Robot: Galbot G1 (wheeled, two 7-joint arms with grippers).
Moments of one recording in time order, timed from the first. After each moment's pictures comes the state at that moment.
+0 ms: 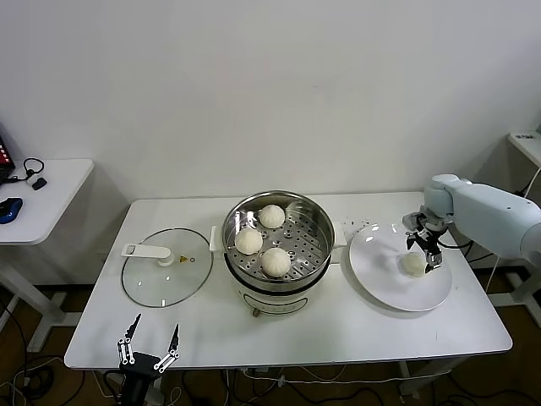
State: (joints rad) left arm 1.74 -1.61 -0.79 -1.81 0.40 -0.49 0.13; right arm 0.31 0.87 -1.46 0.76 0.08 0.12 -1.07
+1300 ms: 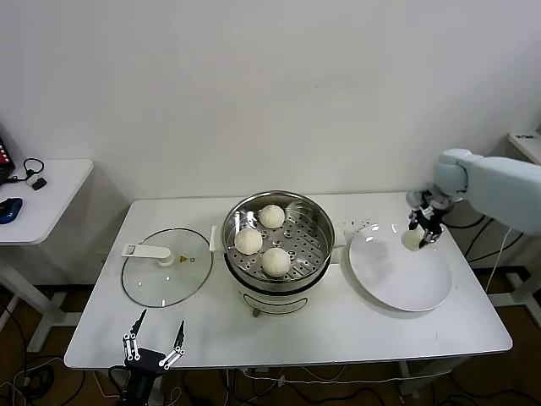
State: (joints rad) left arm 1.74 -1.61 -0.76 -1.83 0.41 -0.49 0.13; right arm 0.65 0.81 -1.73 1.03 0.30 0.00 -1.03
